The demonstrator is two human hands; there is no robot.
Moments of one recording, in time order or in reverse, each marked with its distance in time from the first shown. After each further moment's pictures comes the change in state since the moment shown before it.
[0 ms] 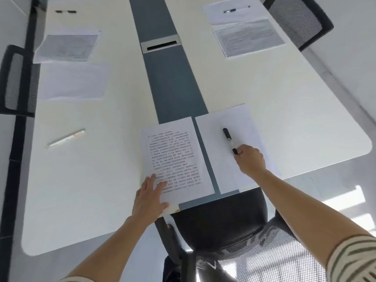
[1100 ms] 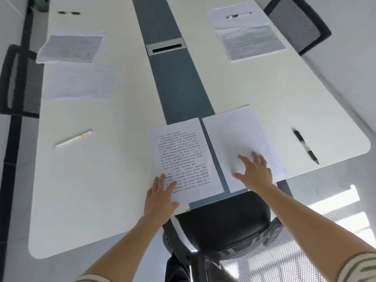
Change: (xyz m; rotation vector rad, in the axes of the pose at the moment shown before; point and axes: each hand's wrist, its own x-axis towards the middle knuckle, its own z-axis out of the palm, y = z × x) left_hand 0.000 -0.007 0.003 0.027 0.022 0.047; right_hand -0.041 0.003 0.025 -0.340 -0.104 0.010
